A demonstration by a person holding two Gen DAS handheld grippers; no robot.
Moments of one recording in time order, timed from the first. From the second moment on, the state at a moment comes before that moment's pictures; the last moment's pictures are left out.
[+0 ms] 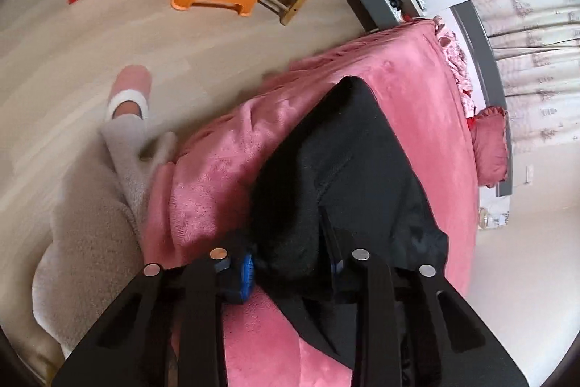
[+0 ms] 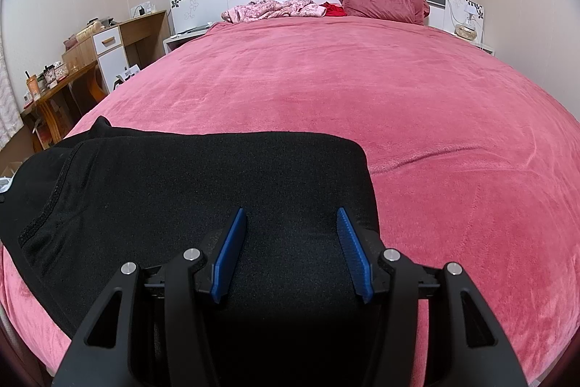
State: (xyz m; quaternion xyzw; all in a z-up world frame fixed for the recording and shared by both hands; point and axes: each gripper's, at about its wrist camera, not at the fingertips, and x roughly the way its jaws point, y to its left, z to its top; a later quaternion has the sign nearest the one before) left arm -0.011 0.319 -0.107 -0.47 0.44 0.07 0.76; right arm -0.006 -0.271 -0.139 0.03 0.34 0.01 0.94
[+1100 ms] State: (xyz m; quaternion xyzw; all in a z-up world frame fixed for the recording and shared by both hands) left arm 0.022 0.105 0.047 -0.32 0.34 -0.28 0.84; right arm -0.011 -0.269 -0.097 0.11 0.33 0.05 0.94
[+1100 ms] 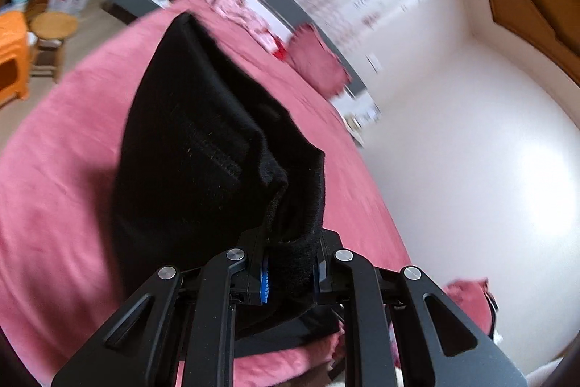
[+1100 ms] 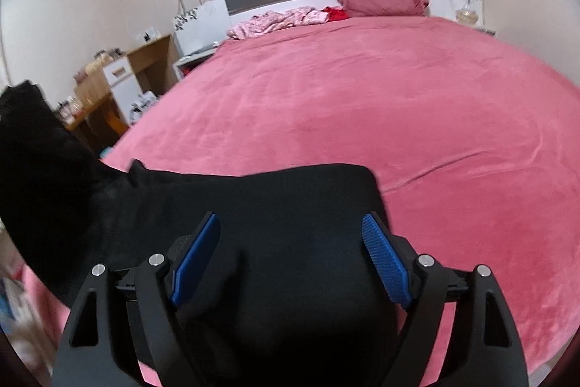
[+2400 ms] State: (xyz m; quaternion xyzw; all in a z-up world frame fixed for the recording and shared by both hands) left arm 0.036 0.147 -0.079 -0.27 0.39 -0.10 0.87; right arm -0.019 -0.211 -0.103 0.22 0.47 0.20 0.83
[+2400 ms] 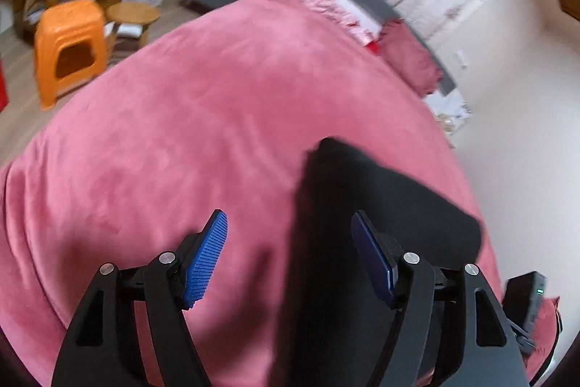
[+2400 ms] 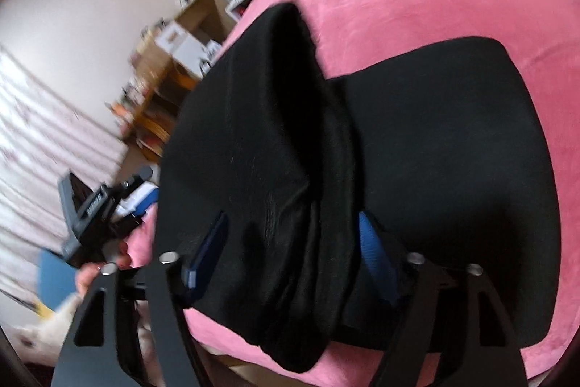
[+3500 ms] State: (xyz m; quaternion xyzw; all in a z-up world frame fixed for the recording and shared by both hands) left arm 0.040 -0.065 -0.094 0.14 0.36 -0.22 0.90; right arm -0.036 -0.367 -0.115 0.33 0.42 0.10 0.84
